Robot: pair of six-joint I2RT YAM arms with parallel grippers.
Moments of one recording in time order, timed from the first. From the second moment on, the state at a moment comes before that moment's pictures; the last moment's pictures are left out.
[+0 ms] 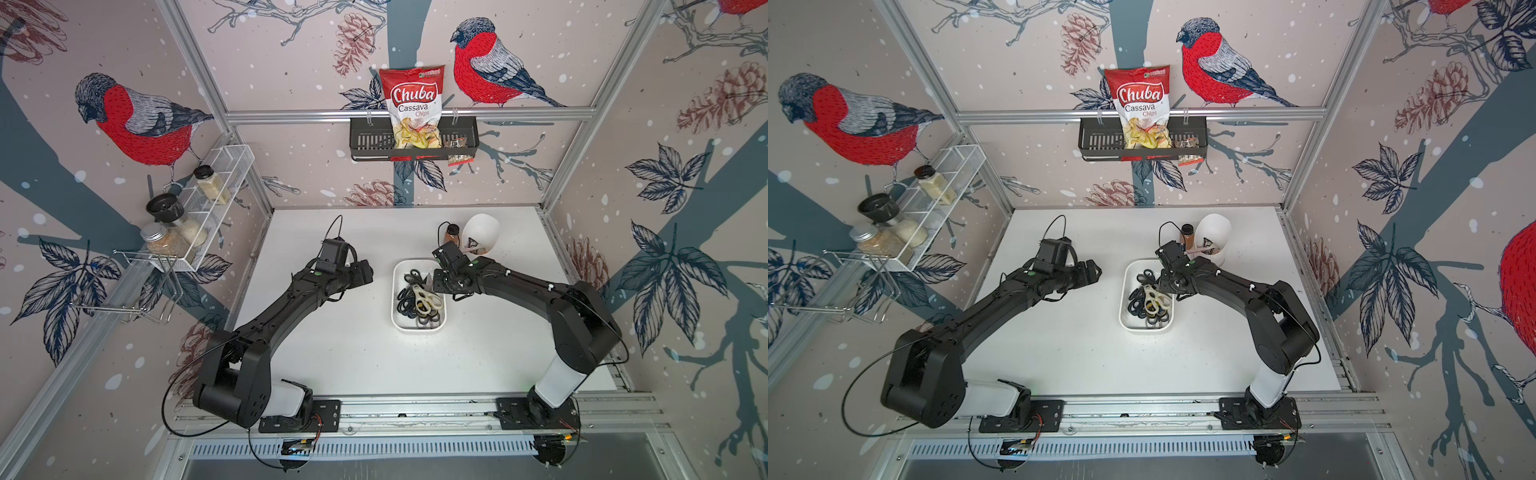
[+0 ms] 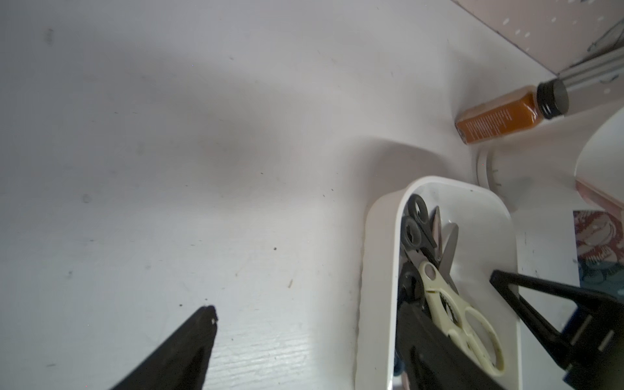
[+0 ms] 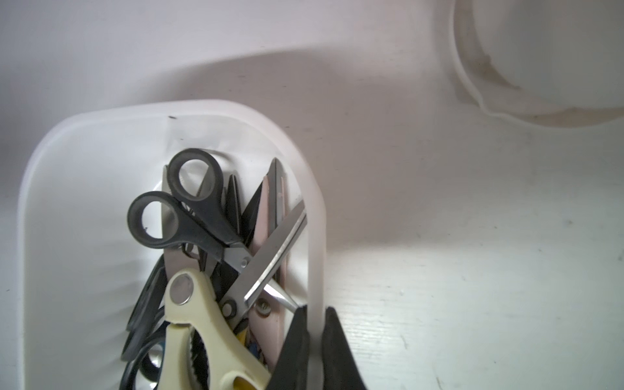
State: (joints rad) left arm -0.36 1.41 0.95 -0.41 0.15 -0.55; right arm 0.69 1.71 1.14 -0.54 0.15 0.63
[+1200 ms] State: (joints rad) left arm -0.80 1.72 1.28 -0.75 0.11 -0.71; right arm 0.62 1.34 0.98 -0.56 0.18 0.66
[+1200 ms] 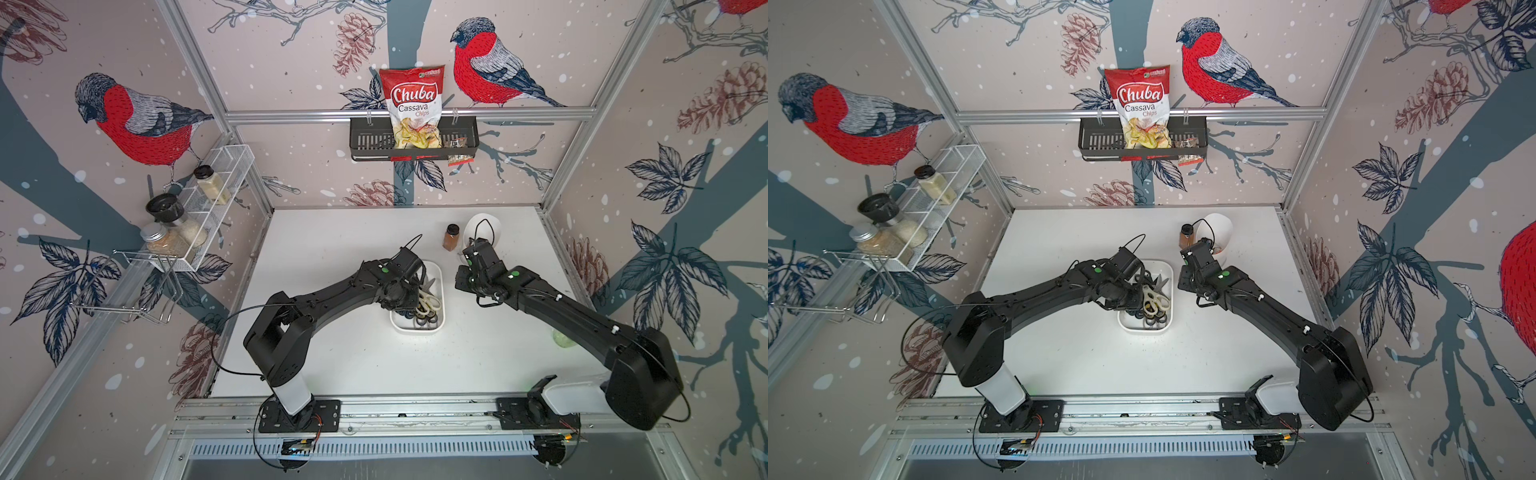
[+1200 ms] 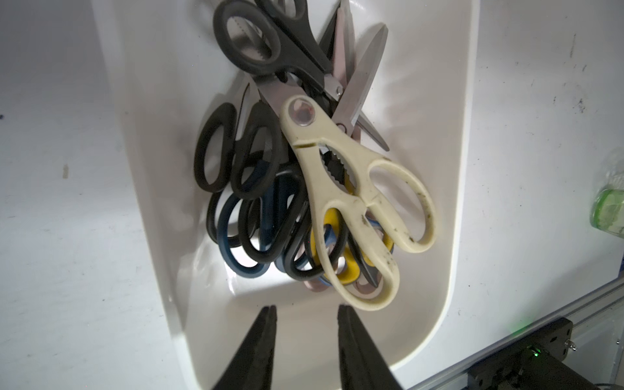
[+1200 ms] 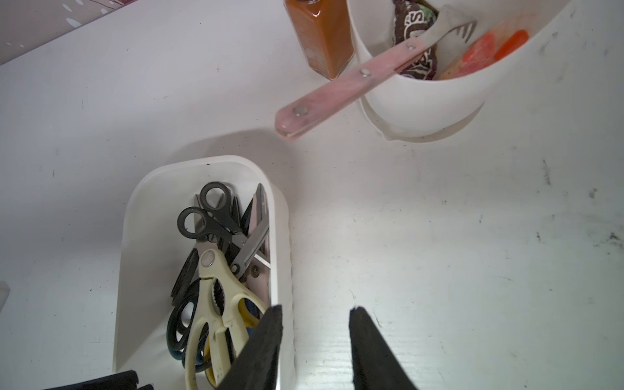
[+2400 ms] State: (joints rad) left arm -0.83 1.93 1.45 -0.85 0.03 -0.68; right arm 0.50 1.19 0.84 -0.55 0.14 0.64
